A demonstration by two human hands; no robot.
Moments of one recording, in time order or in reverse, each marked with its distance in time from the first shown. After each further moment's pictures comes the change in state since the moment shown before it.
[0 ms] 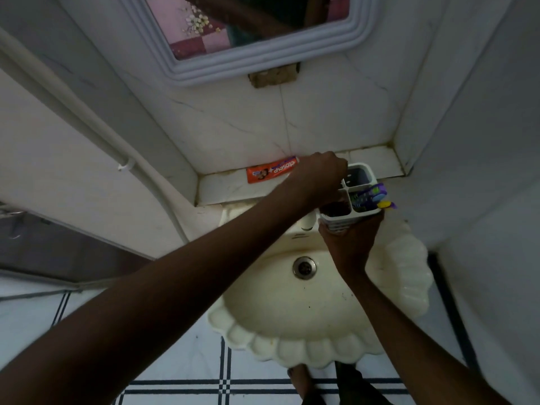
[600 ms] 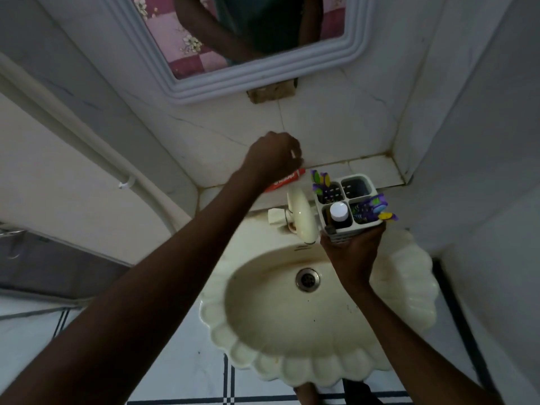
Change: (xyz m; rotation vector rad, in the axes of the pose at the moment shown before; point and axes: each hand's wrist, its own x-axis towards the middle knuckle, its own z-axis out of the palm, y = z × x) left_hand 0.016 -0.094 -0.010 -0.142 0.170 -0.189; right_hand 0.000 -0.001 0.003 0.015 0.026 0.064
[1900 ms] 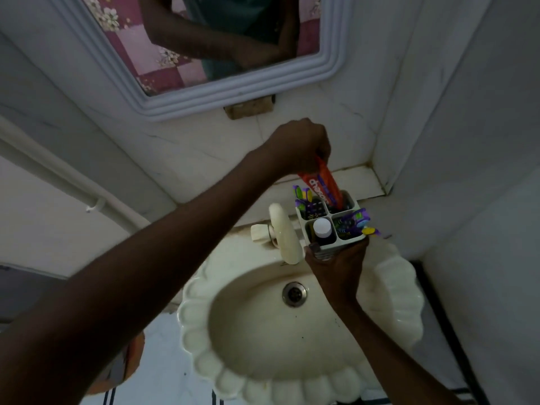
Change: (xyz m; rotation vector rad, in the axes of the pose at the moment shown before) left_hand 0.049 0.065 -0.035 0.181 -0.151 0.366; right_hand 0.001 0.006 0.001 -0.066 -0.024 -0.042
